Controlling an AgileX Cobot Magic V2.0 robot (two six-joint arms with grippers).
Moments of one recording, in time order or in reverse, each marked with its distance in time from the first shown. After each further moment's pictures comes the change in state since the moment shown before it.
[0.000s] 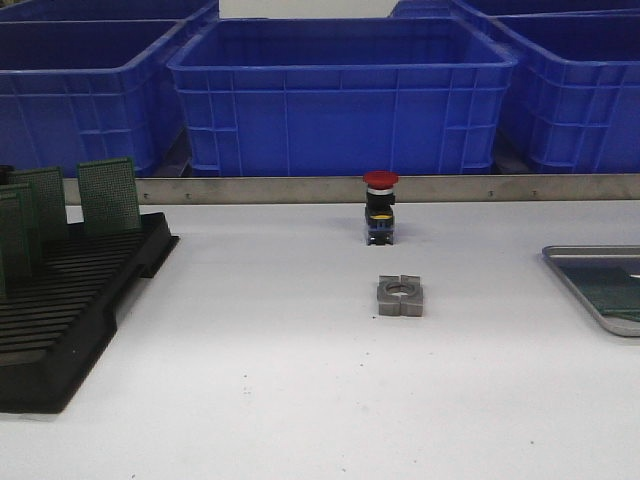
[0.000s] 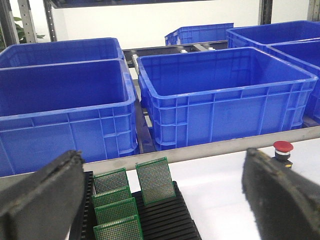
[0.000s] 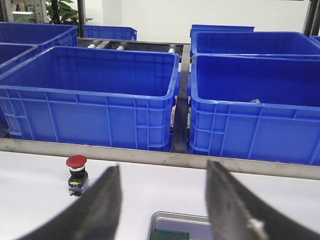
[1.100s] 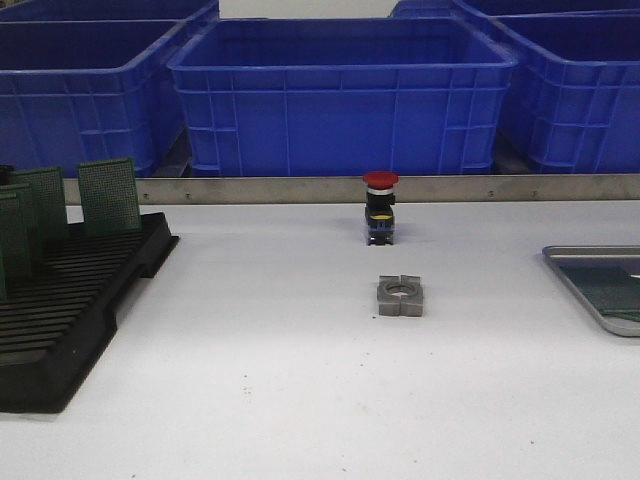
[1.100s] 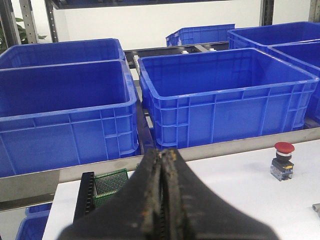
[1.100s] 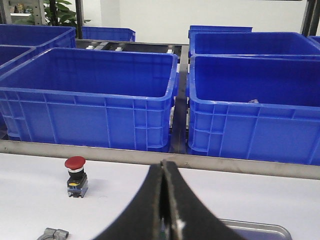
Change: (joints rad) left arm 0.000 0.000 0.000 0.000 -0.006 0.000; right arm 0.000 -0.001 0.000 0.004 -0.006 0.000
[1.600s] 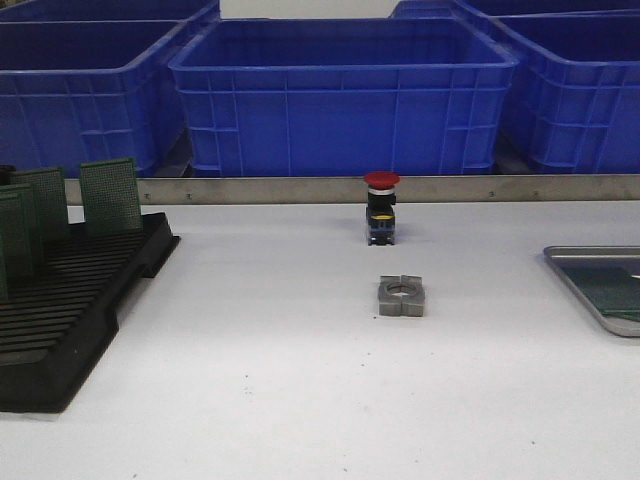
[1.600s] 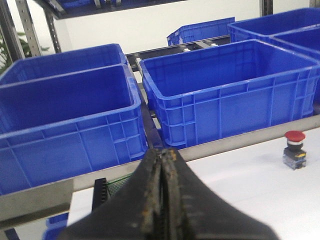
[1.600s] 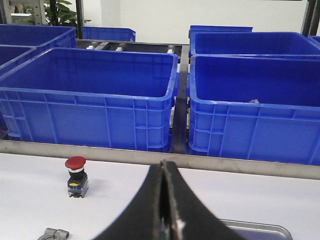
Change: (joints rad) left arm 0.000 0.000 0.000 0.183 0.000 -0.058; right arm 0.000 0.000 0.000 0.000 0.000 0.000
